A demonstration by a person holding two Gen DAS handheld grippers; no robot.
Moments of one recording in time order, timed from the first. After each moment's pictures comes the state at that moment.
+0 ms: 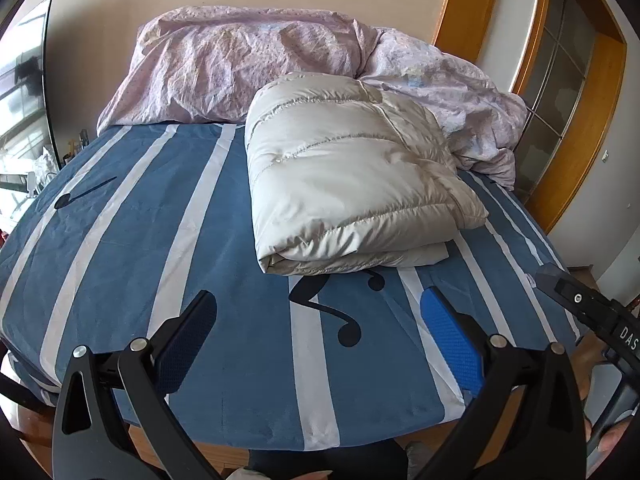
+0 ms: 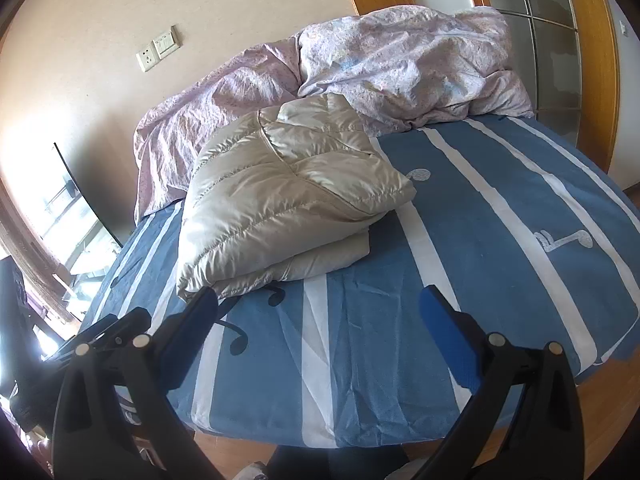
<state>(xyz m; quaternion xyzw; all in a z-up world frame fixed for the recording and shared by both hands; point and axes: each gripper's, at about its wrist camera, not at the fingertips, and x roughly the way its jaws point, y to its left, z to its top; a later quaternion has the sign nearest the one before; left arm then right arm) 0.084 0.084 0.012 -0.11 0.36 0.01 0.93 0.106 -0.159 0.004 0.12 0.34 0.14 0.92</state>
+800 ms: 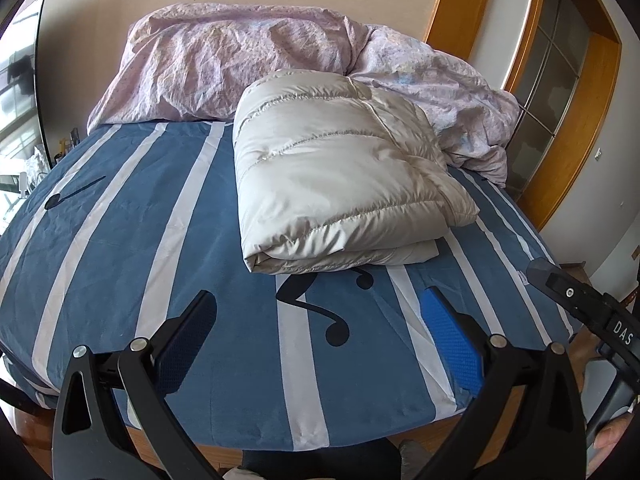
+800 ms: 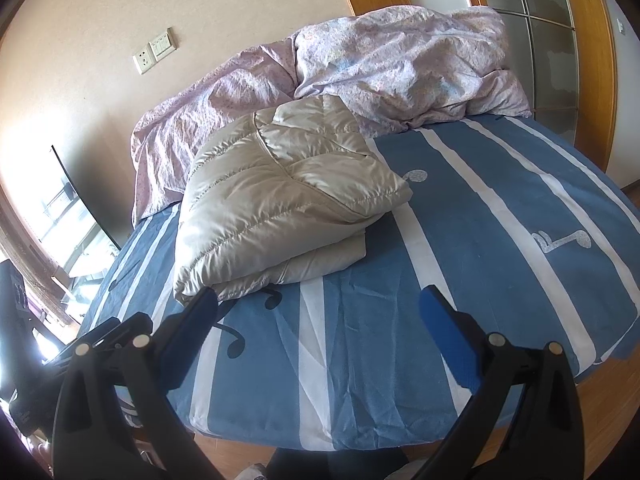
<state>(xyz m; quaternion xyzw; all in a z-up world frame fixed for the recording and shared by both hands) 0.086 0.080 0.012 -0.12 0.36 -0.01 0.93 0.109 -0.164 0.004 0.12 0.34 0.14 0.92</state>
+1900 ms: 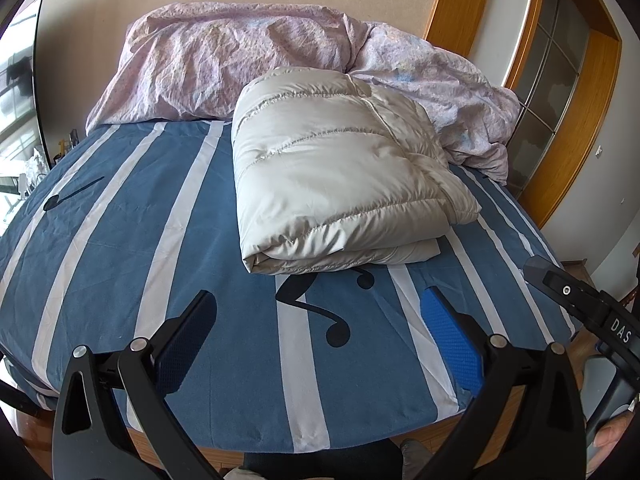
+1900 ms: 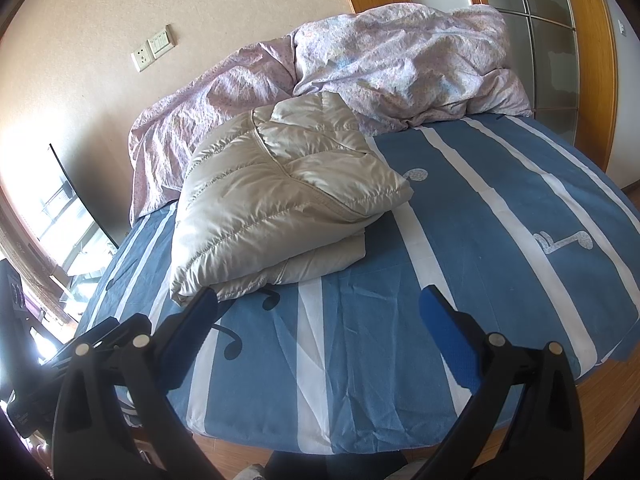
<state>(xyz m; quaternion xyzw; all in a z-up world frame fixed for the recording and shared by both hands) 0.089 0.078 0.010 -0.11 0.36 -0.01 0.92 0.110 -0.164 0.004 0.12 0.34 0.14 0.92</state>
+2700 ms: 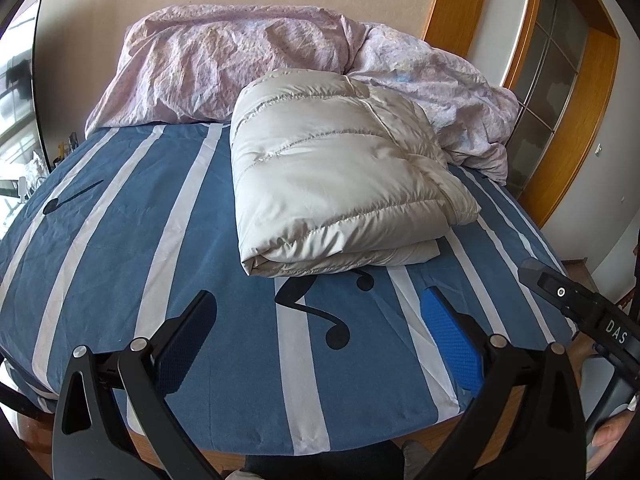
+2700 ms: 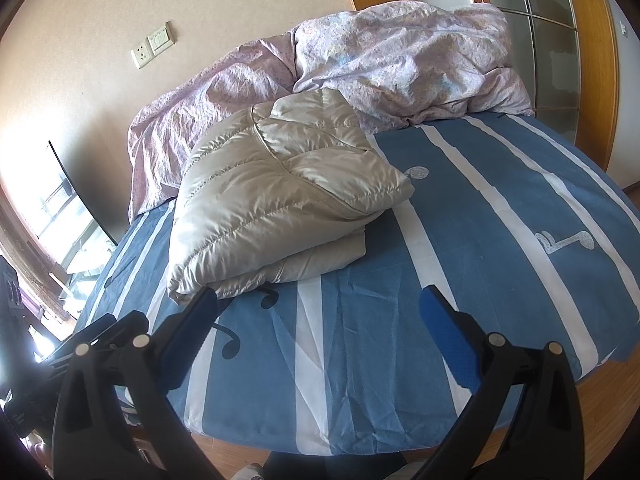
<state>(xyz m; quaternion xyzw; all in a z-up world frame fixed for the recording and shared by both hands) 0.090 0.078 0.010 -0.11 0.36 -0.01 0.93 0.112 -0.164 0.000 0.12 0.35 0.14 0.92</state>
